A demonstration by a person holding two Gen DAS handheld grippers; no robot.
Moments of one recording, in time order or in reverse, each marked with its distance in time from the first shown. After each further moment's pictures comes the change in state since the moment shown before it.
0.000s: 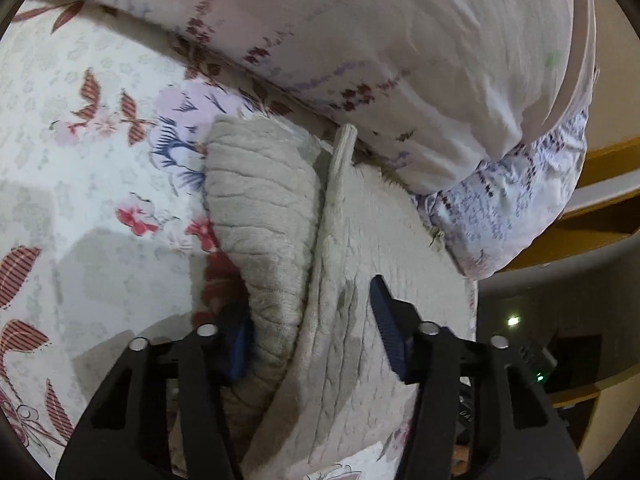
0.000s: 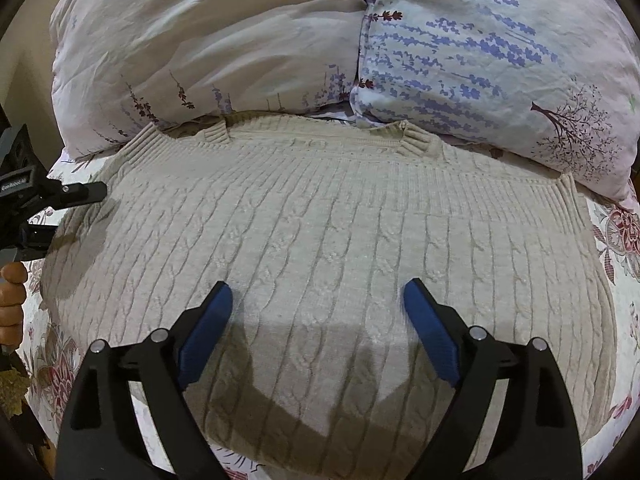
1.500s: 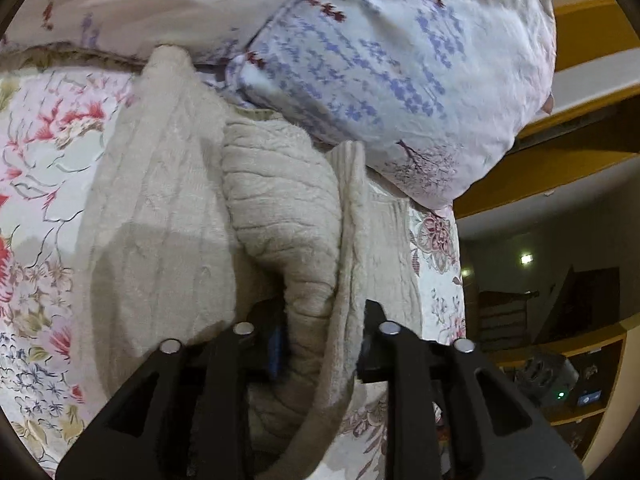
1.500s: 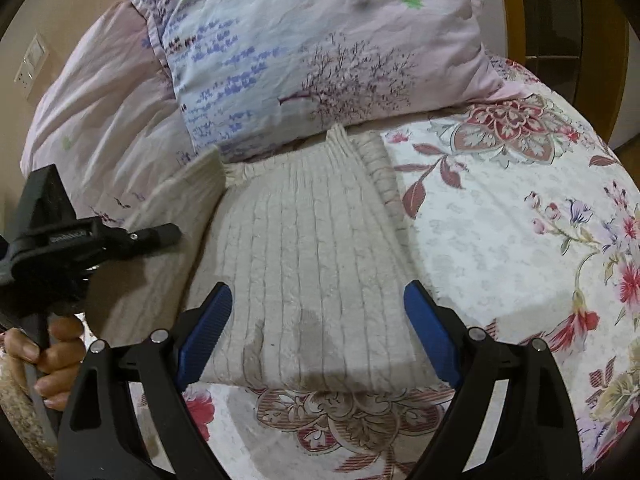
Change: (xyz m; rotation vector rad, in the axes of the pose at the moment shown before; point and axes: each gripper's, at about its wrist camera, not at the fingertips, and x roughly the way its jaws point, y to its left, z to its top) left arm 0.130 -0.208 -0.079 0.184 0.135 -0.016; right arm -0.100 -0.177 -0.067 0.396 -0.114 0.053
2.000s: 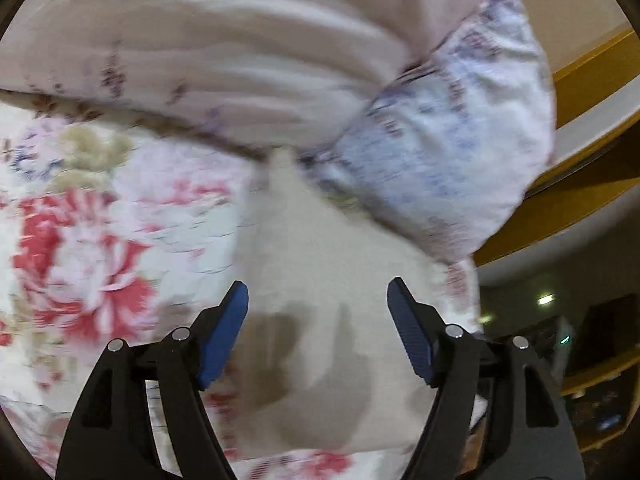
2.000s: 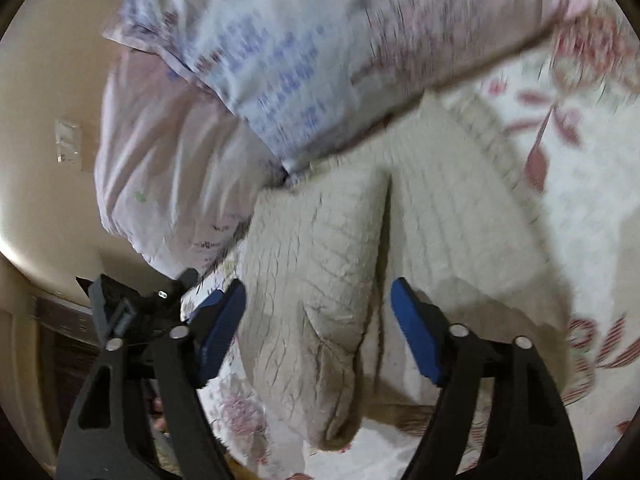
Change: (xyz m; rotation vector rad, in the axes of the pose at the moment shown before) left arm -0.092 0.048 -0.002 -0.025 -0.190 0.135; right arm 0.042 0.013 0.039 0.269 0.229 0.419
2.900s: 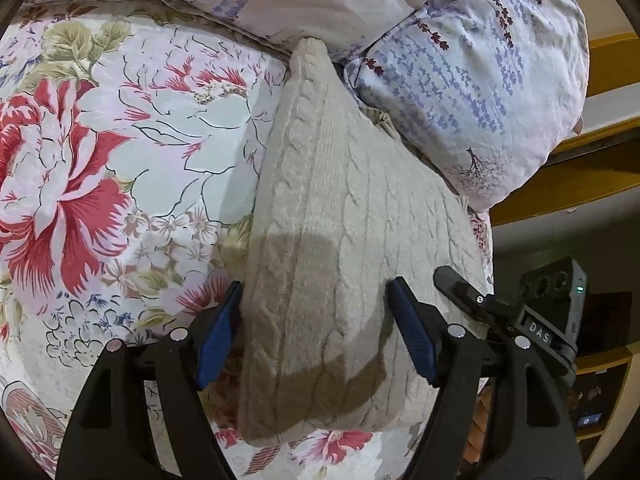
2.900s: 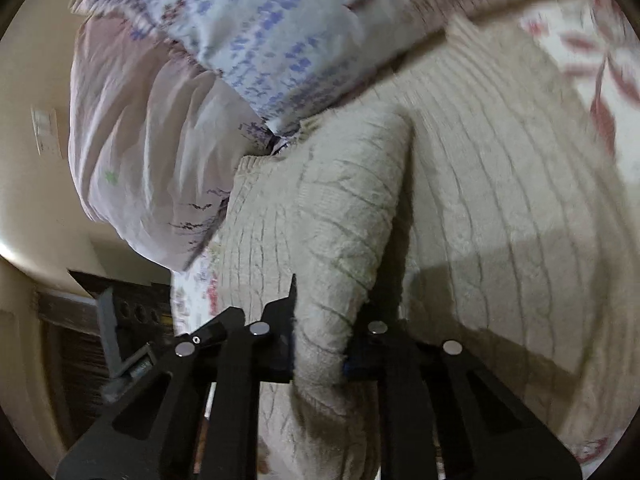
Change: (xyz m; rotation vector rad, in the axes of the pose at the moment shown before) left arm 0.056 0.012 -0.027 -0.051 0.189 -0.015; right arm 0.055 0.014 -0.007 -0.036 0.056 -0.042
